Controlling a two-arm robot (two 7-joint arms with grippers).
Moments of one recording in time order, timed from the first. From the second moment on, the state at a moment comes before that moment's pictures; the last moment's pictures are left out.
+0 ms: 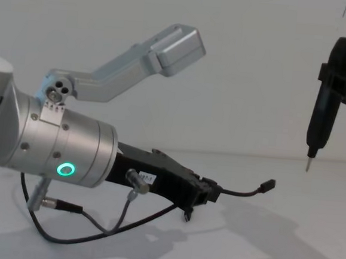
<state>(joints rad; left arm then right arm) -0.49 0.43 0.65 -1.59 -0.30 0.42 -0.54 0.07 0.34 -0.21 -1.82 0.32 0.08 0.15</state>
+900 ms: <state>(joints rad) -0.49 0.45 0.64 -1.61 -0.31 0.40 -0.55 0.17 0.28 -0.24 -1.69 0.29 0.05 0.20</state>
